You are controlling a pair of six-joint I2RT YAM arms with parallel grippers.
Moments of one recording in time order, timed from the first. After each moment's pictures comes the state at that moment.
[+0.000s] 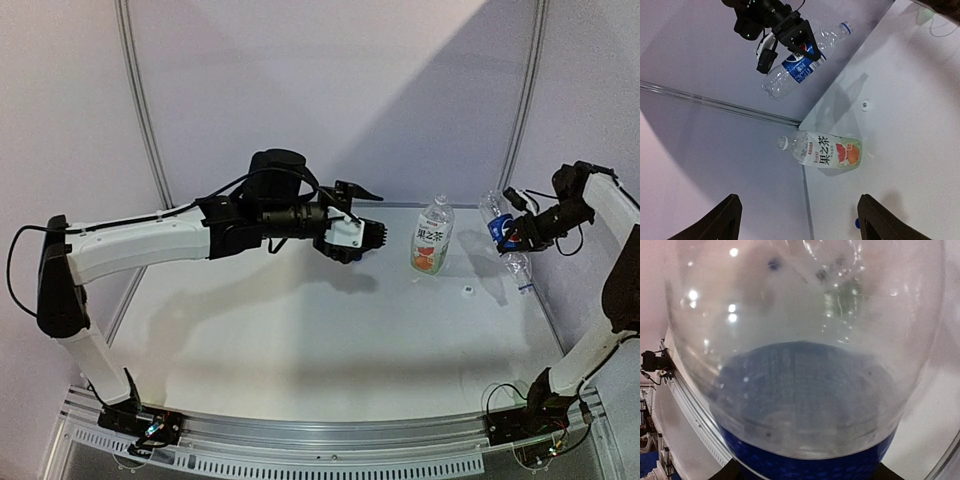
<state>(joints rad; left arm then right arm) -0.95 1.71 1.46 -0.04 0.26 1.18 -0.22 1.57 1.47 -1.34 -0.65 -0.53</state>
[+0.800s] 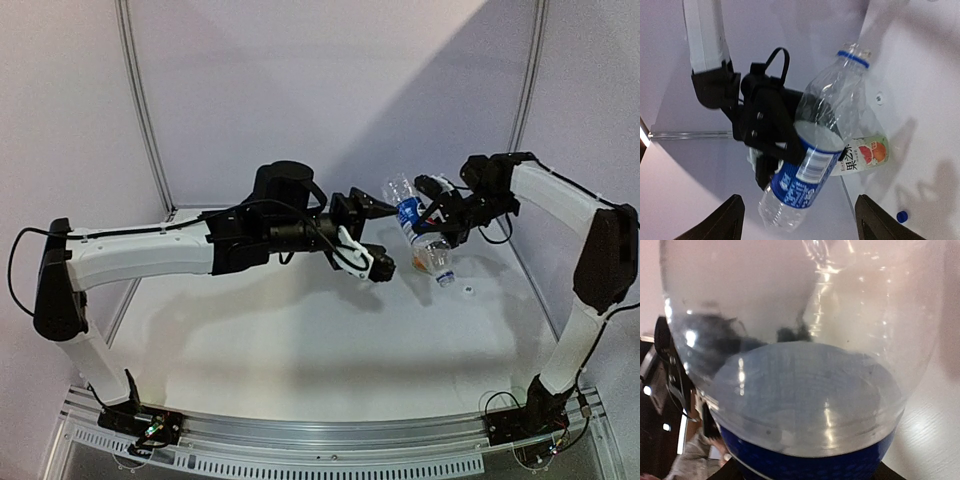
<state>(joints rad) -1.03 1.71 1.42 0.07 0.20 1.47 0.29 1.77 1.63 -1.29 -1.23 -0.18</state>
